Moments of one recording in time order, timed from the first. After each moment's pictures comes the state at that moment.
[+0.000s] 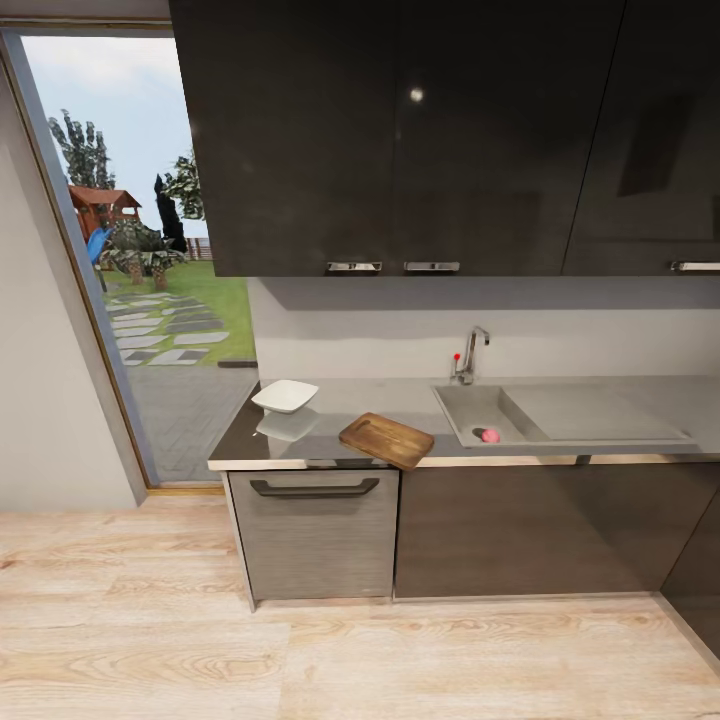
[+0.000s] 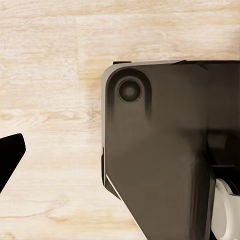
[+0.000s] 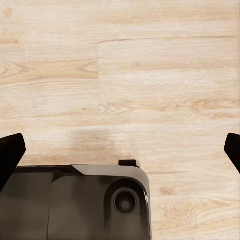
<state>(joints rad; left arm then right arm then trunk) 0.03 0.03 0.00 0.00 0.01 -0.31 0.00 -0.02 0.01 0.00 -0.09 -0.01 -0.52 -0.03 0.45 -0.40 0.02</state>
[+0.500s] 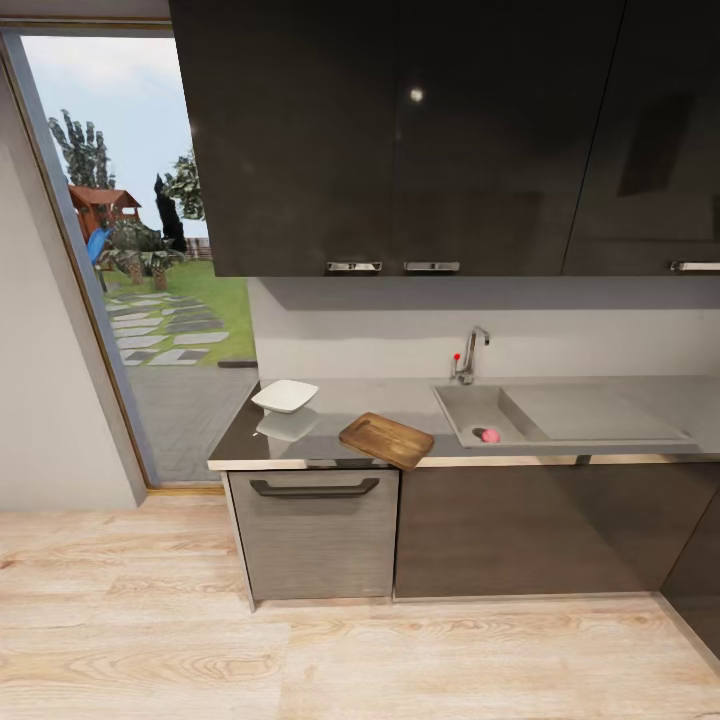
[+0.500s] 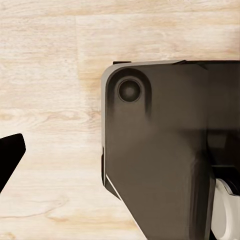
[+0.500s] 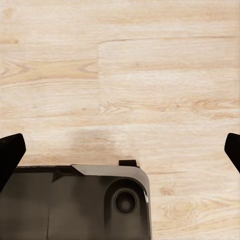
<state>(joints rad) 0.03 0.03 0.00 0.00 0.01 -0.31 0.00 -0.02 0.01 0.00 -0.09 -0.01 -0.52 -0.03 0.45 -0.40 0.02</state>
